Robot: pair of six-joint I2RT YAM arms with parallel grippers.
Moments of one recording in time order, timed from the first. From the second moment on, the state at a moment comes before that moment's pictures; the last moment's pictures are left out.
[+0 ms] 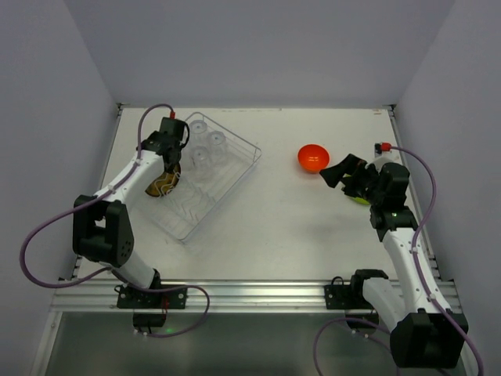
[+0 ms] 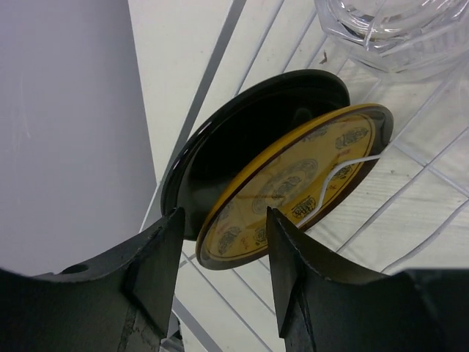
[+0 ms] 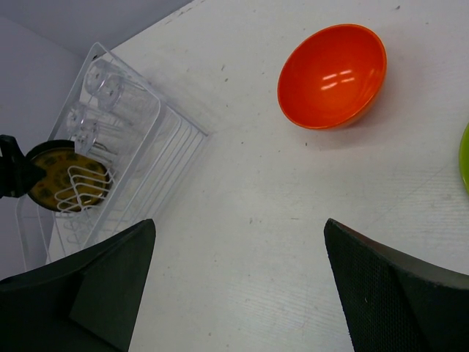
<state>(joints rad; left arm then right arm) -0.22 1.60 1.24 -0.60 -0.57 0.22 -0.02 0.88 0.66 -0.16 -0.40 0.55</state>
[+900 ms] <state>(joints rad) -0.19 1.64 1.26 -0.64 -0.52 0.24 -0.02 0.89 0.66 -0.16 -0.45 0.55</state>
